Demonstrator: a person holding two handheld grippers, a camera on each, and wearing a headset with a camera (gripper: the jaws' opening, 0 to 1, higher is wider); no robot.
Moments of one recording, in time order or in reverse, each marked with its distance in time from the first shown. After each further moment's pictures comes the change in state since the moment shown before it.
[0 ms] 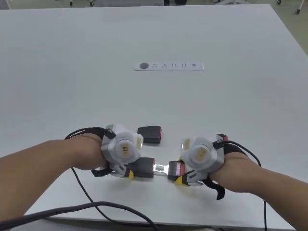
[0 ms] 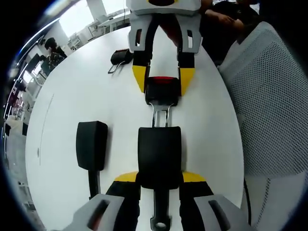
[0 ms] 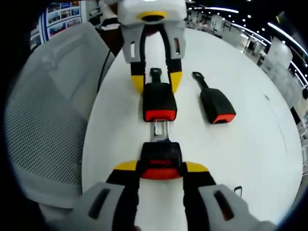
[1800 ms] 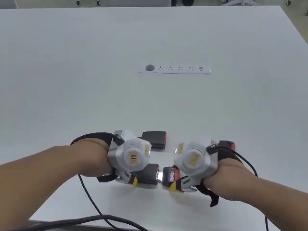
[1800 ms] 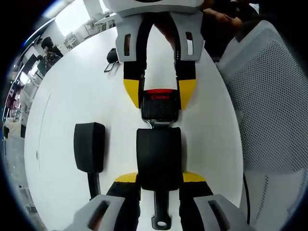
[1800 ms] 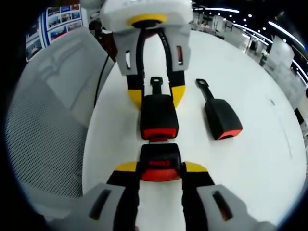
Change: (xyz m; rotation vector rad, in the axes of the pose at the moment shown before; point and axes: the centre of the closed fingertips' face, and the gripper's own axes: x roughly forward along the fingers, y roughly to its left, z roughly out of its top) left arm 0.002 0.000 0.000 0.017 0.034 -0.021; right arm 0.015 -0.001 0.024 0.016 -0.026 0.039
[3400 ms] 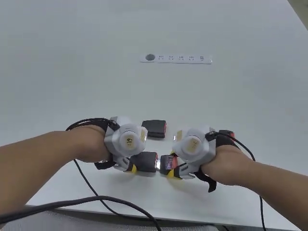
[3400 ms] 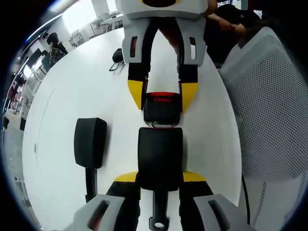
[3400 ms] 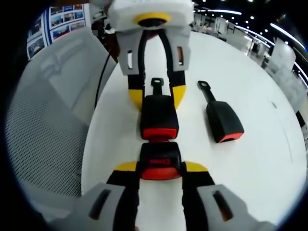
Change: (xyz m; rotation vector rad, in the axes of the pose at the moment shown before) left arm -0.002 -0.001 -0.002 -0.055 -0.044 -0.002; right arm 0.001 0.001 0.003 -0.022 -0.015 0.011
